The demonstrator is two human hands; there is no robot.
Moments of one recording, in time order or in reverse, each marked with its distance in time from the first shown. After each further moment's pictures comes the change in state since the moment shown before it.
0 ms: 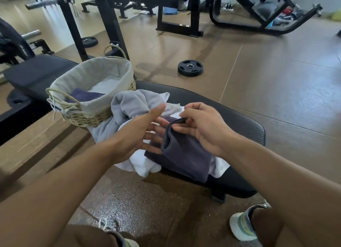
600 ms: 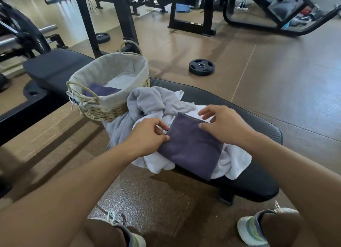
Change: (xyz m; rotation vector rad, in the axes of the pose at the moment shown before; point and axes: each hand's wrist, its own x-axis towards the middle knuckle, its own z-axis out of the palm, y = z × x) left_hand 0.028 -0.050 -0.032 0.614 0.353 0.125; right_hand 0.036 0.011 -0.035 -1.293 0.042 -0.294
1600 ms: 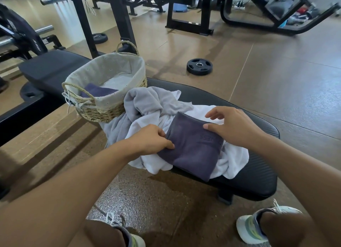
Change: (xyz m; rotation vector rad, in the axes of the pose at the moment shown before) left_hand 0.002 0.015 0.004 0.154 -0.221 -0.121; right_hand -0.005 0.029 -0.009 -0.038 0.021 -0.043
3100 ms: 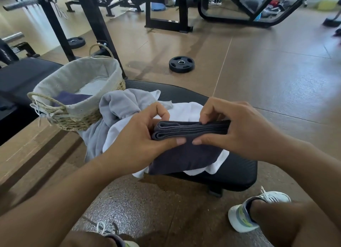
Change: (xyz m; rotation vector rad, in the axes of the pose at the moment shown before) left_hand -0.073 0.063 0.000 -0.438 0.038 0.667; right_hand -0.082 -0.028 -0.063 0.111 0.094 -0.357
